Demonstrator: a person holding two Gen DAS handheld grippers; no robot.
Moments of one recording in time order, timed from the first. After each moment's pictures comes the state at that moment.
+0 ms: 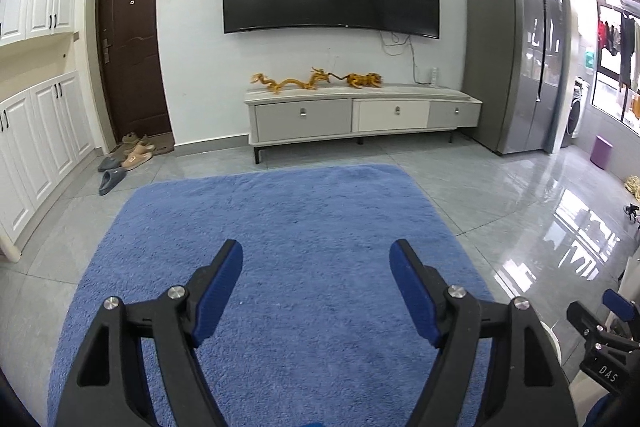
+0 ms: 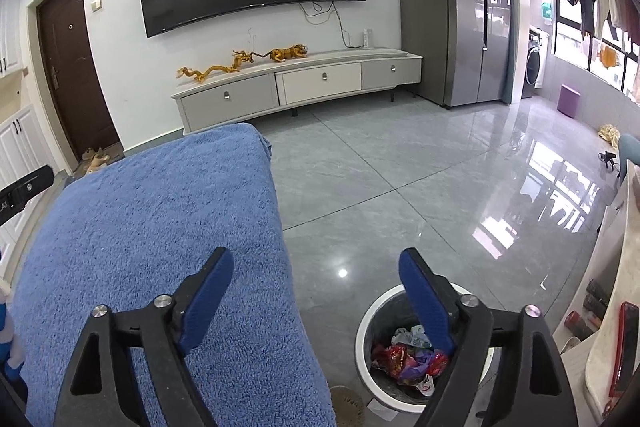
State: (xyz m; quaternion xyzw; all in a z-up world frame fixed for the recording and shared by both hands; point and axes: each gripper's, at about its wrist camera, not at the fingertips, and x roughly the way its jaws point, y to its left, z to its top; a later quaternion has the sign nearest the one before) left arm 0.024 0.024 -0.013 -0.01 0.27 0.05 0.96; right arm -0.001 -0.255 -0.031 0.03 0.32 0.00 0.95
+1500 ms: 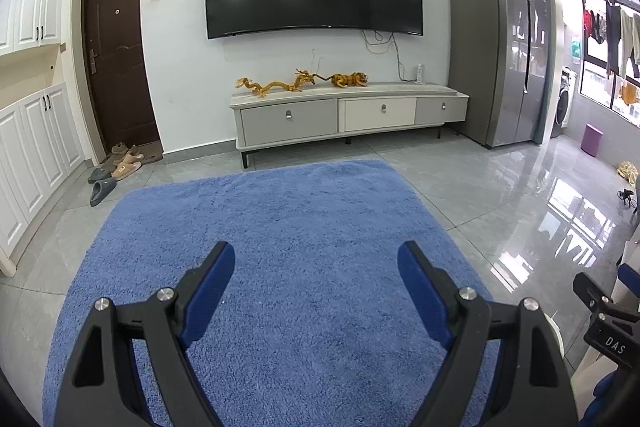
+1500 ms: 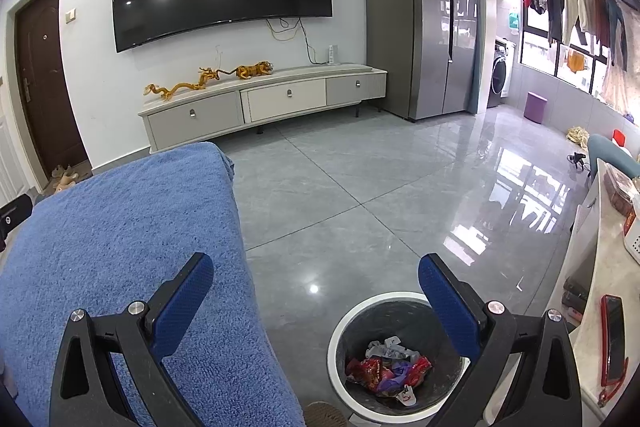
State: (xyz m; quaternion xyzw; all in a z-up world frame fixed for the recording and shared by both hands) left arm 0.017 0.003 -0.023 0.01 0.27 0.03 0.96; right arm -0.009 -0.261 -0.032 0.02 0.29 -0.07 0.95
